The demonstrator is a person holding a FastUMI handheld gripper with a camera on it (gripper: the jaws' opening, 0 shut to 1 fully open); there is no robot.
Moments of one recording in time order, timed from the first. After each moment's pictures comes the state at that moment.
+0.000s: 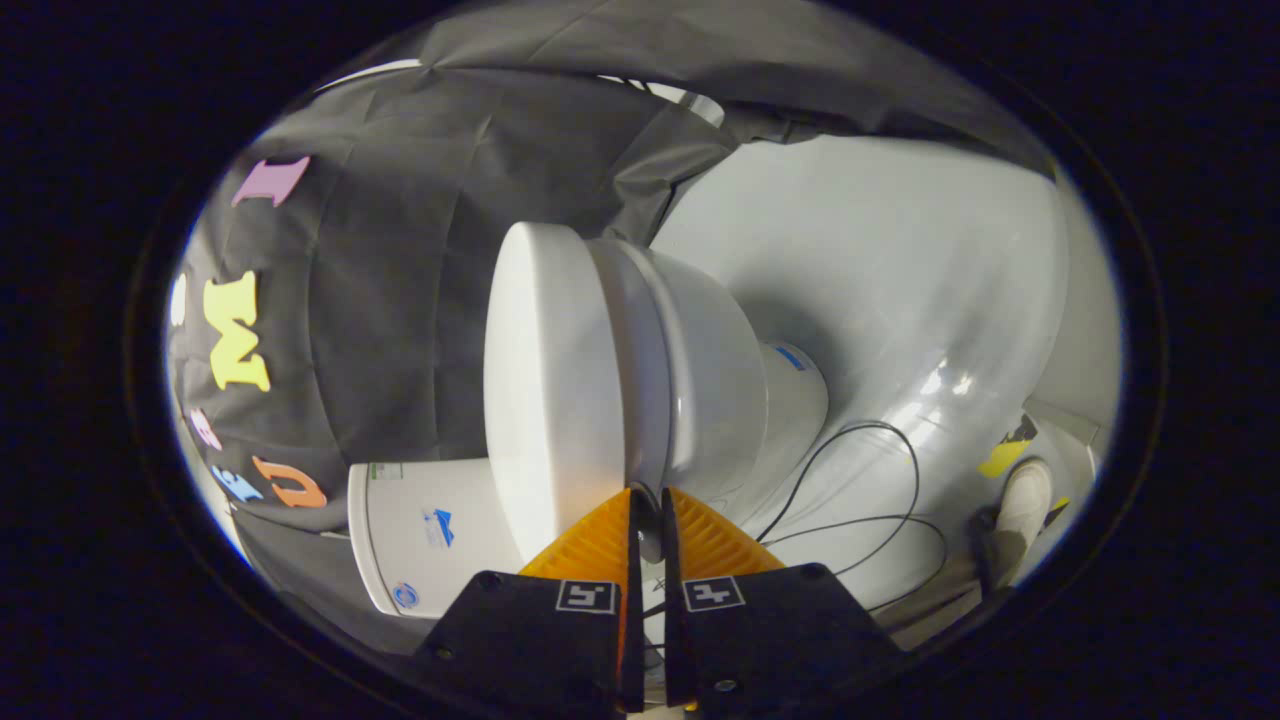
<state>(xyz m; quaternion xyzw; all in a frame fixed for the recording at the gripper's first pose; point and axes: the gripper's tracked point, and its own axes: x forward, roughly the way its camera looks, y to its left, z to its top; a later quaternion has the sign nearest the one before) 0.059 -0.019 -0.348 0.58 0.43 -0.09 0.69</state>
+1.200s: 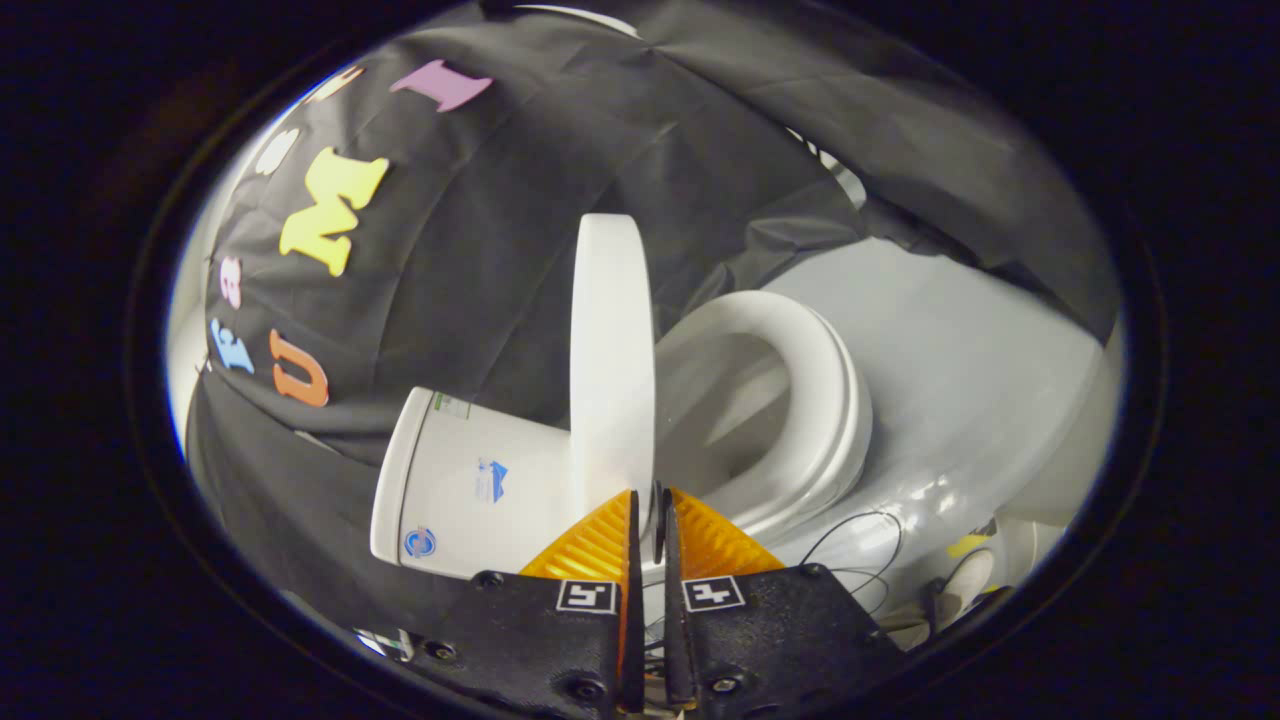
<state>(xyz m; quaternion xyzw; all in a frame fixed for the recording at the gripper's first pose) 0.087 0.023 -0.199 0.43 0.39 0.00 0.81</state>
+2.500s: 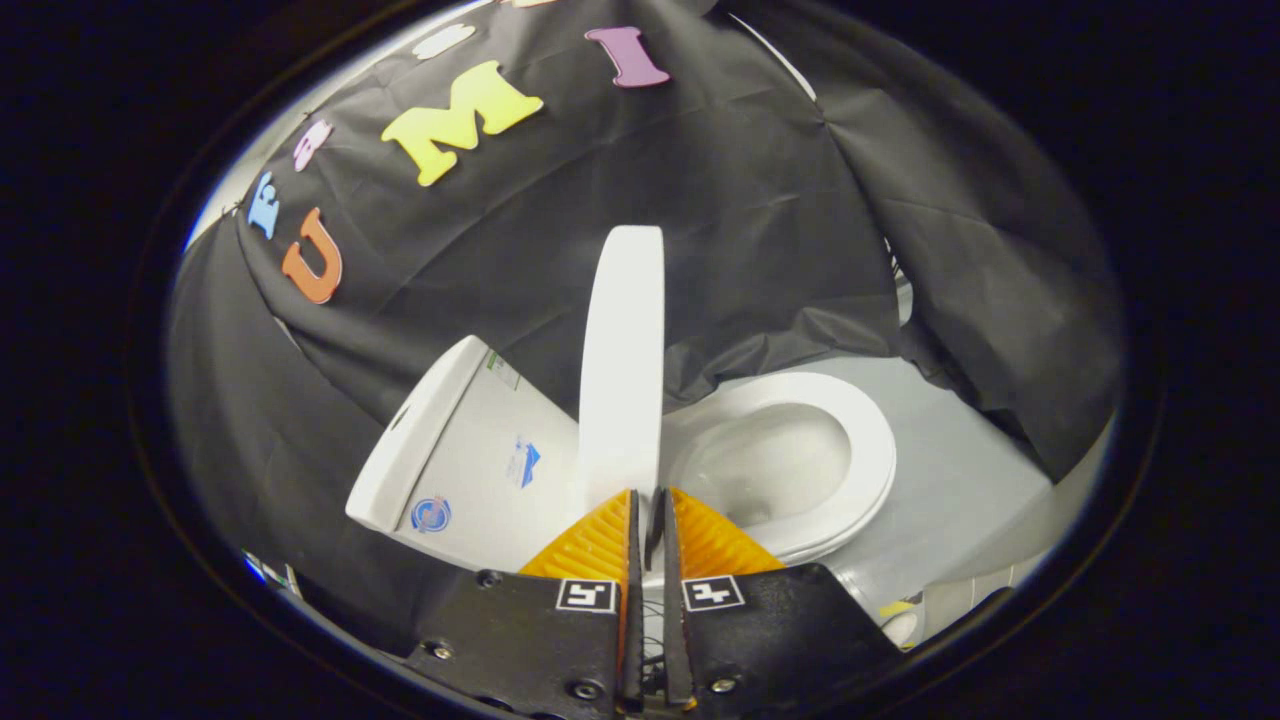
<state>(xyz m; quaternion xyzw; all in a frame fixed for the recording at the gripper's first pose) 0.110 0.127 -0.109 0.25 0.37 0.00 0.90</state>
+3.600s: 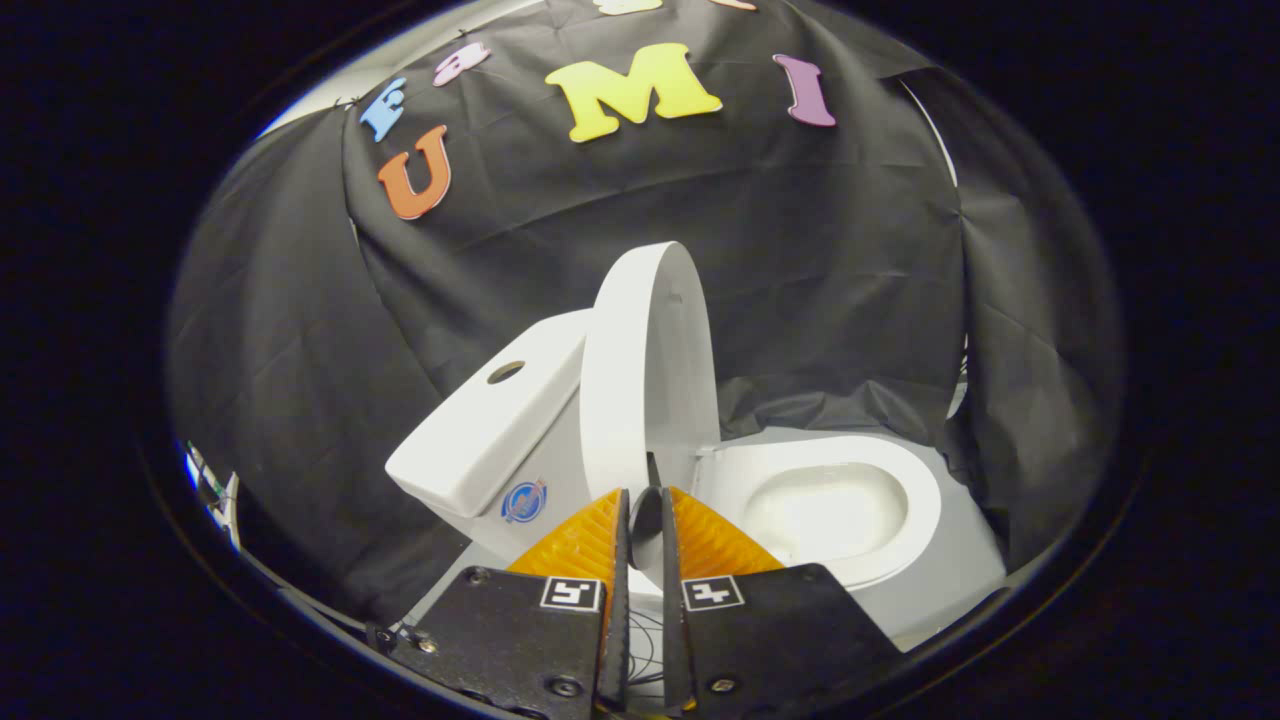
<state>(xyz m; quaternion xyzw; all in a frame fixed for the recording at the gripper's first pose) 0.127 0.269 -0.067 0.12 0.34 0.08 0.93</state>
